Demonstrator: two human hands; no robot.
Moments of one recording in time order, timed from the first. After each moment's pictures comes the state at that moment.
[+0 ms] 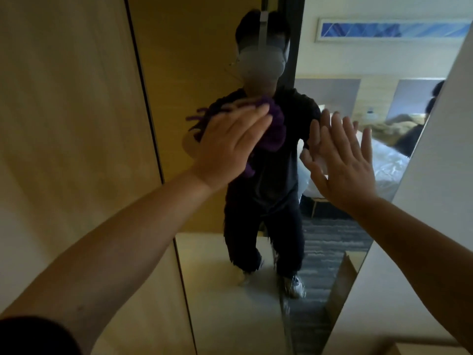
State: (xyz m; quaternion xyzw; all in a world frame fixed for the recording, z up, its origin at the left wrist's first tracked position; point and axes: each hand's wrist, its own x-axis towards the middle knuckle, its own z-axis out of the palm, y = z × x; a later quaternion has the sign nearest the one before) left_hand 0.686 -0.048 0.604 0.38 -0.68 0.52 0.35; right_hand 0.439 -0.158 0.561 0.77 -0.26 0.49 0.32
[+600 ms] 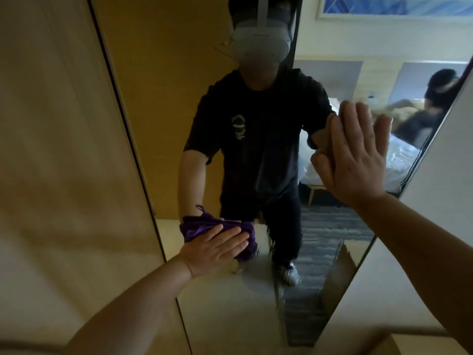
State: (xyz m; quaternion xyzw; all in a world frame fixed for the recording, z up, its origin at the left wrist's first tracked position) left_hand 0.724 -0.043 0.332 0.42 -0.74 0.52 0.02; right_hand 0.431 -0.202 0.529 0.75 -0.22 0.51 0.36
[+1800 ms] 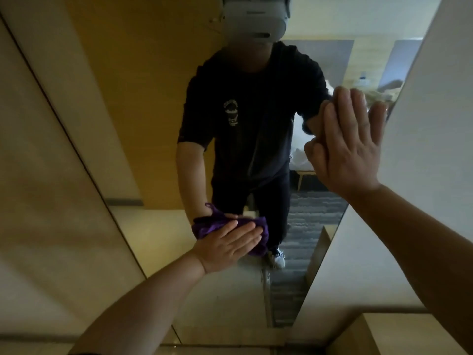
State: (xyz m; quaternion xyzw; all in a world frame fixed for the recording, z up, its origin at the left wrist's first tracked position) left_hand 0.621 -0.089 0.329 0.40 -0.77 0.49 0.06; right_hand 0.369 -0.228 0.532 0.74 -0.23 0.52 0.36
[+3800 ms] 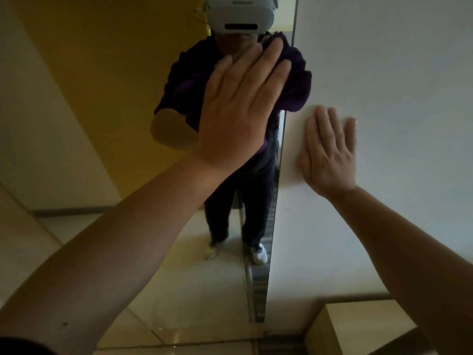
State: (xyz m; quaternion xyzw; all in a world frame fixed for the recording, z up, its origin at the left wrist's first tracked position) left_hand 0.441 -0.183 0.635 0.40 -0.65 0.53 0.37; right_hand 0.253 -0.301 0.524 0.75 -0.27 0.51 0.33
